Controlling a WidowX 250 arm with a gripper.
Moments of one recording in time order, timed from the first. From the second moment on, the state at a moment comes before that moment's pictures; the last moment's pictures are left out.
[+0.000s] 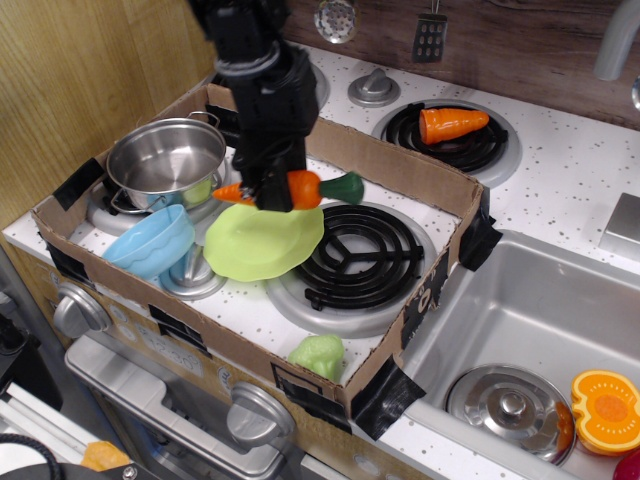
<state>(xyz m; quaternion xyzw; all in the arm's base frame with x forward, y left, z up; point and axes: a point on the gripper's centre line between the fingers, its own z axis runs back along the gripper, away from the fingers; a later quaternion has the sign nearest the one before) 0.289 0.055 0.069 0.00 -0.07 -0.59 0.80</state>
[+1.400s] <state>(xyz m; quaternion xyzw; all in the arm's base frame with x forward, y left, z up) 0.296 -0.008 0.053 0.10 0.06 -0.18 0.98</state>
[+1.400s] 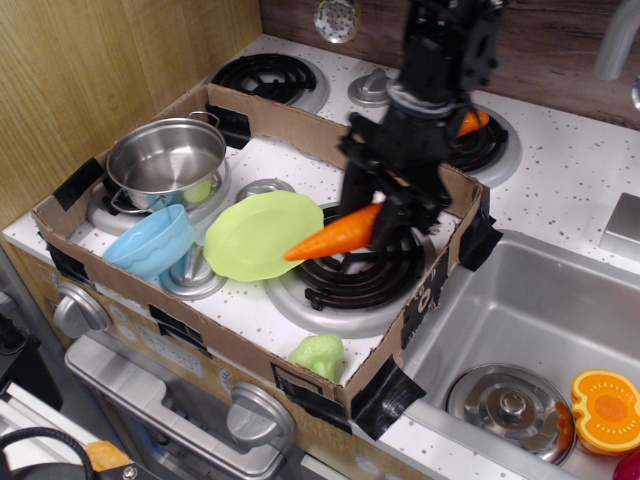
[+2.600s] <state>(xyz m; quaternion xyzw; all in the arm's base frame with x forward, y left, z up) 0.282 -0.013 0.028 0.10 -0.03 -0.14 0.99</state>
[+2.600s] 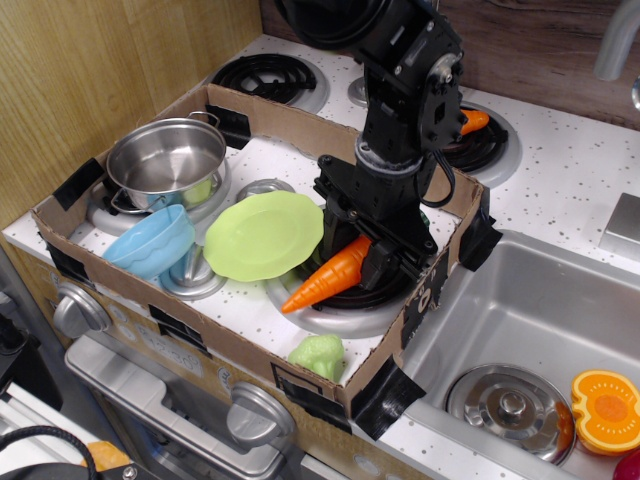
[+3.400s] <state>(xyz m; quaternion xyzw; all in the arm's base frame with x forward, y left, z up) 0.281 -0.008 0.051 0.14 -0.04 -0.21 0.97</state>
